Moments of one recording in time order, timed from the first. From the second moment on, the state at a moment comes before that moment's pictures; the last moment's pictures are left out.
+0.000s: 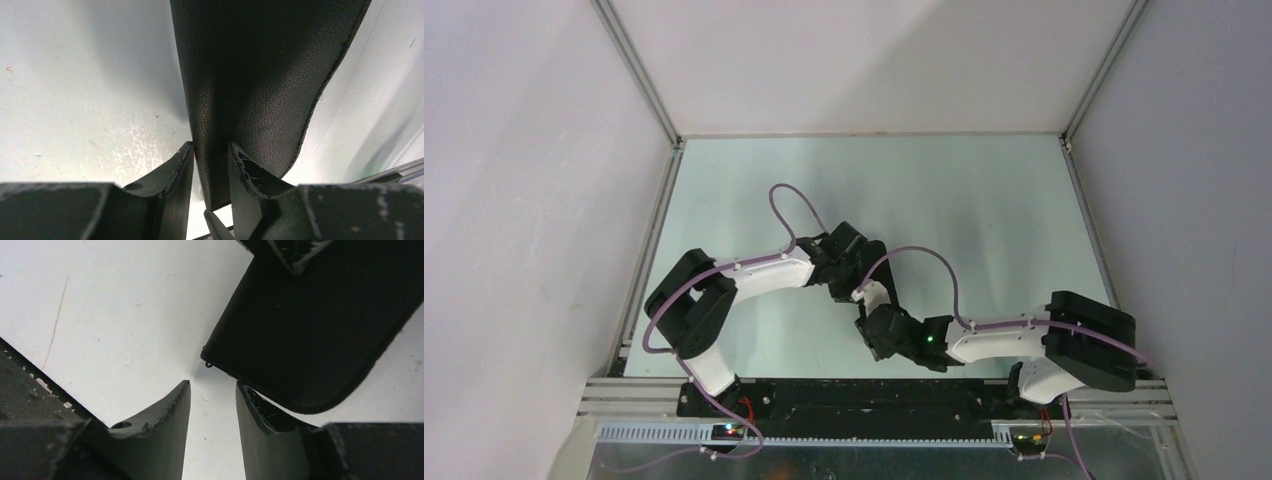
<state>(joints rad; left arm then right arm) -0.80 1.69 1.00 -0.43 0.05 -0.95 1.26 1.44 0.61 0.01 0.32 0.46</state>
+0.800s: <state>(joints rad) -0.83 1.69 1.00 -0.40 0.02 -0.98 1.25 1.53 0.62 0.03 0.57 0.58</state>
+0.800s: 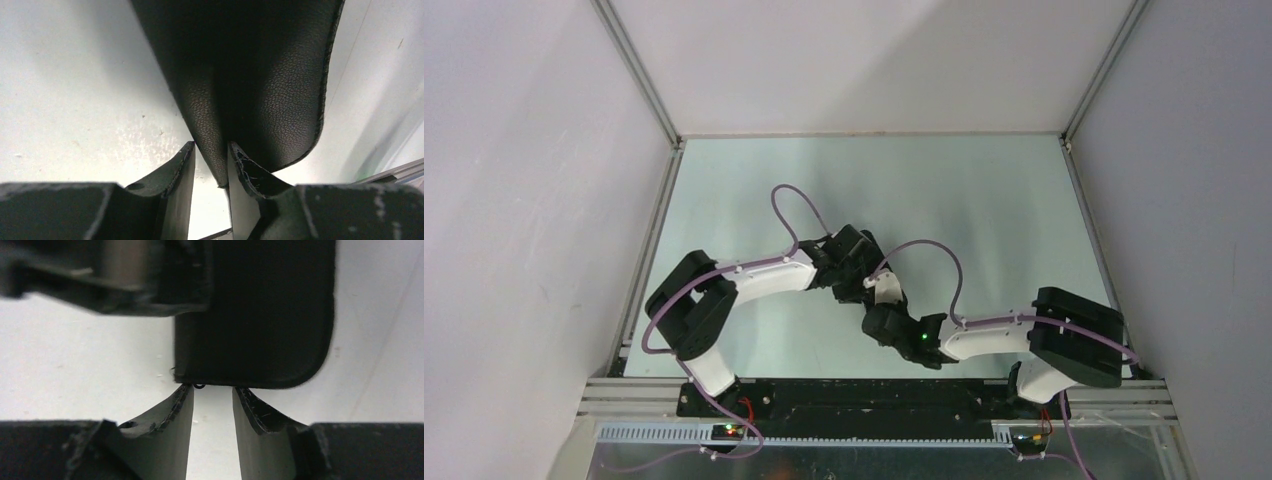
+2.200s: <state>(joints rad) -0.82 1.69 1.05 -0.53 0.02 -0.94 1.24 1.52 0.57 0.16 0.54 0.39</state>
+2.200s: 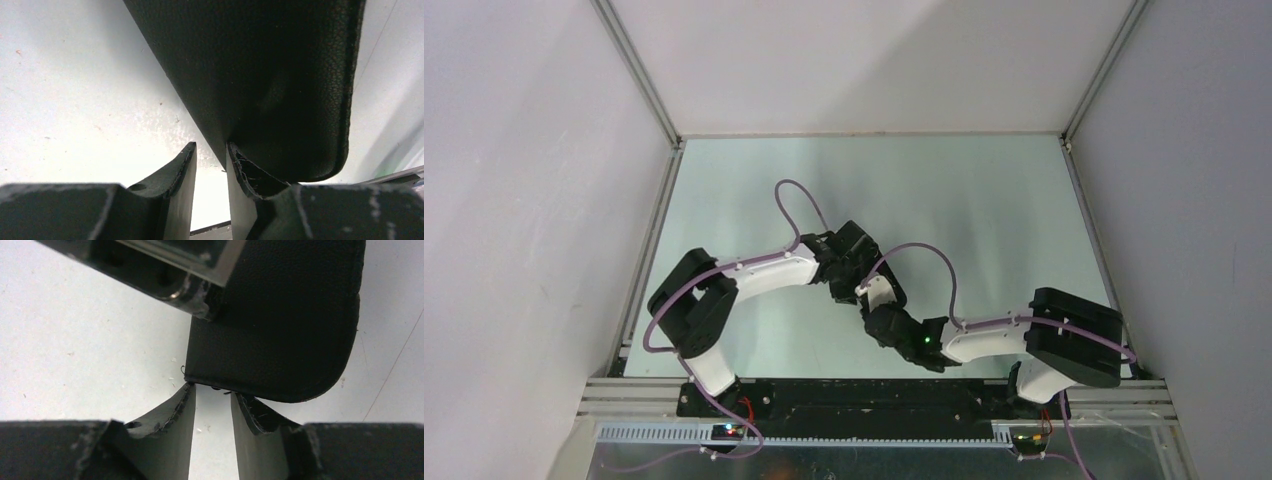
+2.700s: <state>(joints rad) -0.82 1.72 1.07 -0.54 0.01 -0.94 1.20 1.54 0.57 0.22 0.49 0.34</state>
